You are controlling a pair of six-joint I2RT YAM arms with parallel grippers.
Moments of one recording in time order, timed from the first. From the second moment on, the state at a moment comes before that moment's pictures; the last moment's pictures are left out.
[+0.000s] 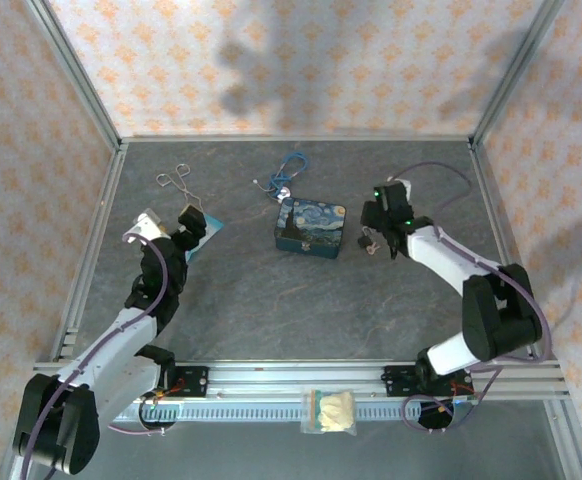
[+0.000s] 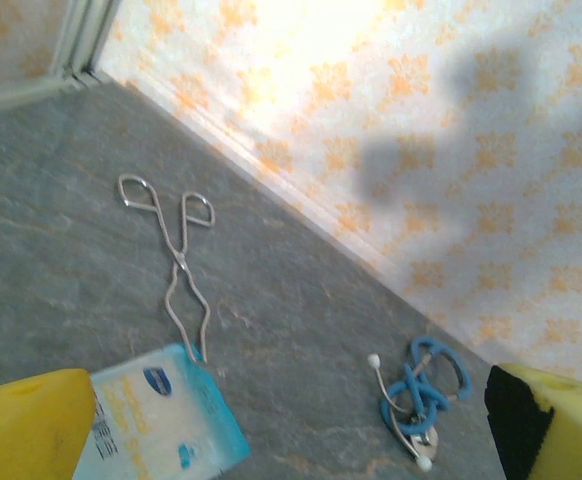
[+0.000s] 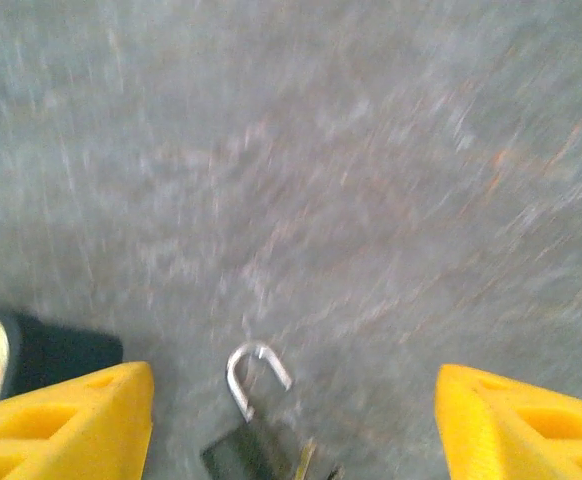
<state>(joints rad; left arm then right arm) -0.20 0.89 0.35 0.37 -0.42 -0.68 0.30 1.47 0.91 -0.22 0.30 0.41</state>
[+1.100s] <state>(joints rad) -0.04 1.32 0.30 0.73 -0.57 -0.28 0.04 1.51 0.23 1.06 0.32 0.20</state>
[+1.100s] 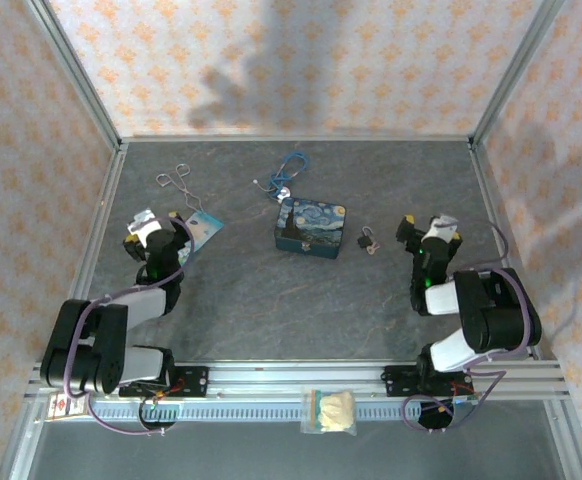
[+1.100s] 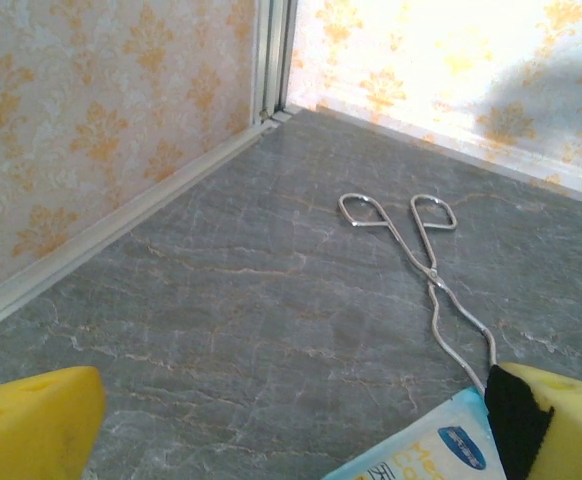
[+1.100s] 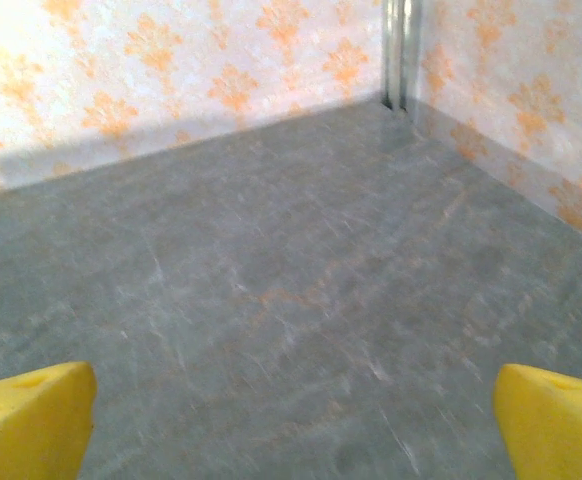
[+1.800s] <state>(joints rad) -0.07 1.55 0.16 1.31 -0.49 -0.09 0.04 1.52 0.22 1.12 0.28 0.20</state>
